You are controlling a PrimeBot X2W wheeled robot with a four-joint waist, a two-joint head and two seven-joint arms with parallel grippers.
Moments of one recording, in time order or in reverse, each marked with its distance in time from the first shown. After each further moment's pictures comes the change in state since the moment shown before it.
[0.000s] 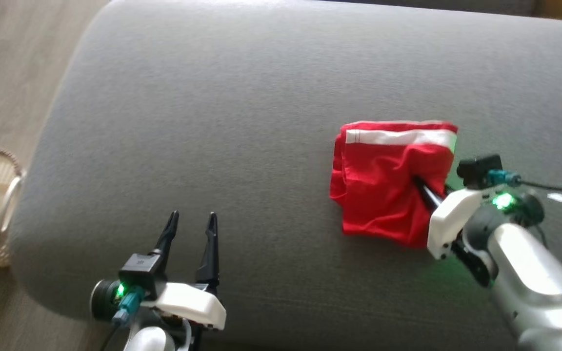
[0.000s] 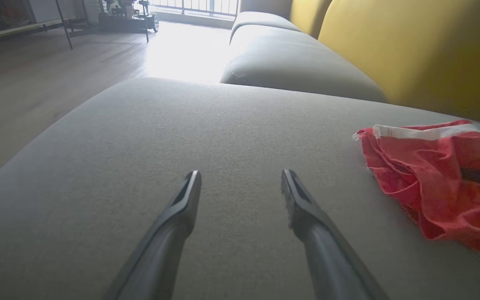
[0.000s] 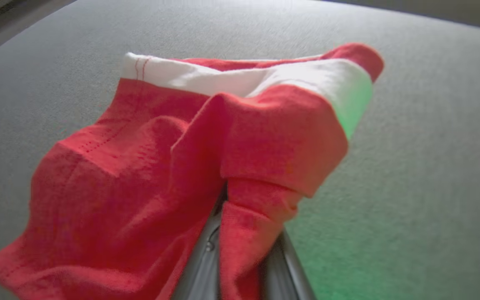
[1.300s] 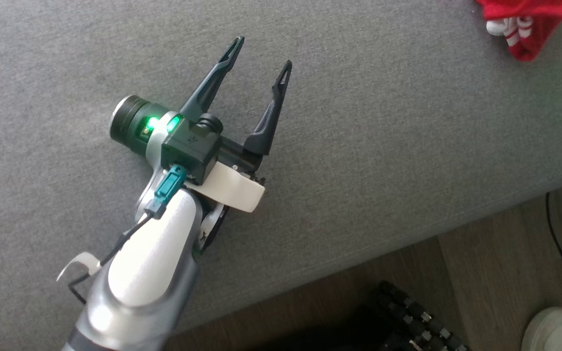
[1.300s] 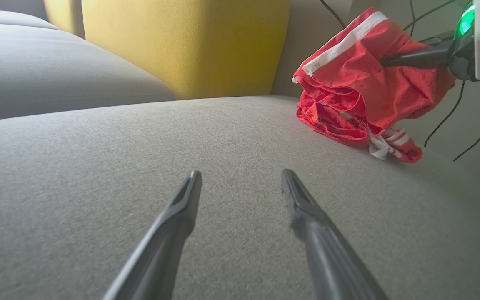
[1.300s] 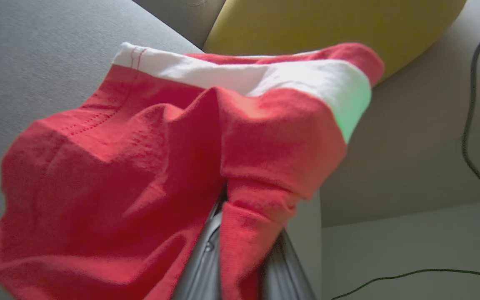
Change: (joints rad) left arm -0.504 -0.002 -0.139 -0.007 0.171 -0.150 -0.012; right arm -0.514 -0.473 0.070 -0.322 -0.138 0.000 0.097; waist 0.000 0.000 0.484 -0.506
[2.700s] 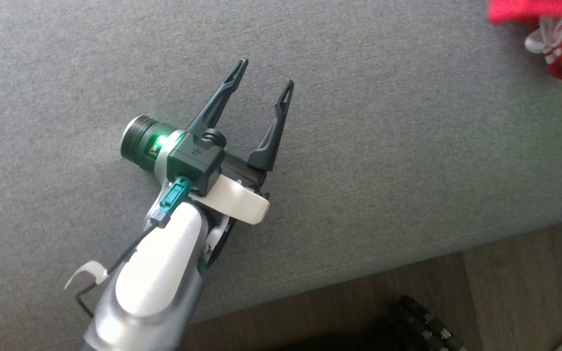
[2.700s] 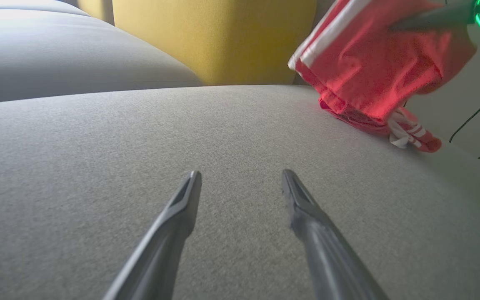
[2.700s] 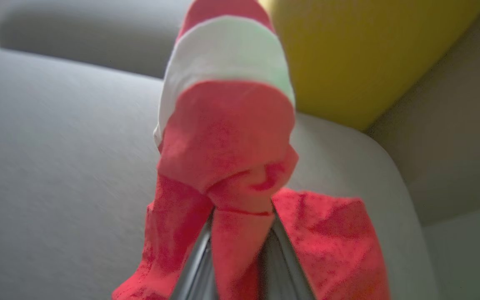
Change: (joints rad) left arm 0.043 -0.014 -0.001 0.007 -0.024 0.020 -0.004; right arm 0.133 0.070 -0.304 -0.265 0.288 0.000 0.299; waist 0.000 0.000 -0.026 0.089
